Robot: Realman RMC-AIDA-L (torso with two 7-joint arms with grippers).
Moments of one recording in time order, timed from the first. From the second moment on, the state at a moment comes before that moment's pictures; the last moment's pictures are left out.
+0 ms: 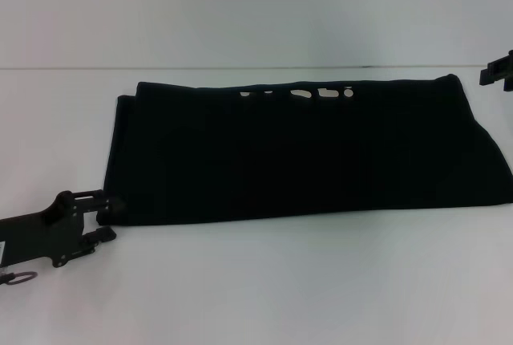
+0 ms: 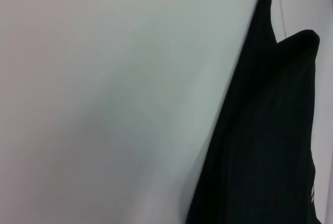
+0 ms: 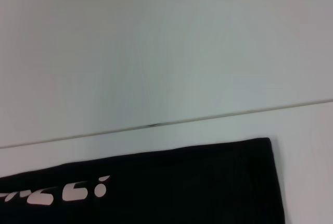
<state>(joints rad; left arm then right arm) -0.52 -2.03 0.21 0.51 2.41 1.34 -2.64 0.84 1.85 -0.75 -0.68 -2.57 -1.11 2.69</state>
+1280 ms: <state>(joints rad) -0.63 -2.07 0.21 0.42 2.37 1.17 -2.61 0.85 1.85 -0.74 -0.69 -2.57 -1.10 2.69</state>
